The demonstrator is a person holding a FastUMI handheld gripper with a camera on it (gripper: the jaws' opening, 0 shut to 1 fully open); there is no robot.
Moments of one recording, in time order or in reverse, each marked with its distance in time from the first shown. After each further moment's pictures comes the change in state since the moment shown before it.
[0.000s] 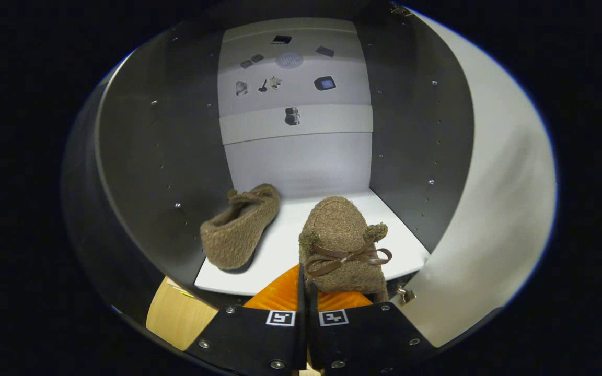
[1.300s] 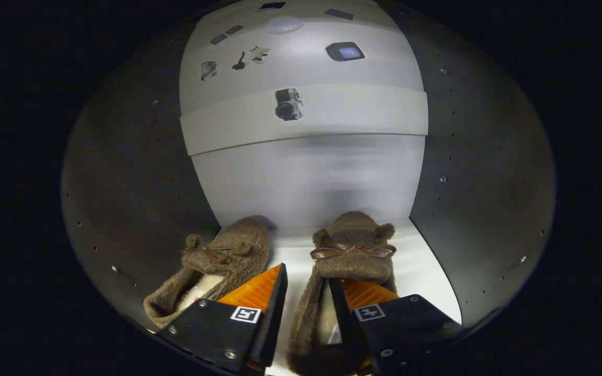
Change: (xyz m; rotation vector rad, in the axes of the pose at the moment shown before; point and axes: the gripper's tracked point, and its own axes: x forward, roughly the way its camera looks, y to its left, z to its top) arm 0.121 0.004 0.048 -0.054 0.059 0.084
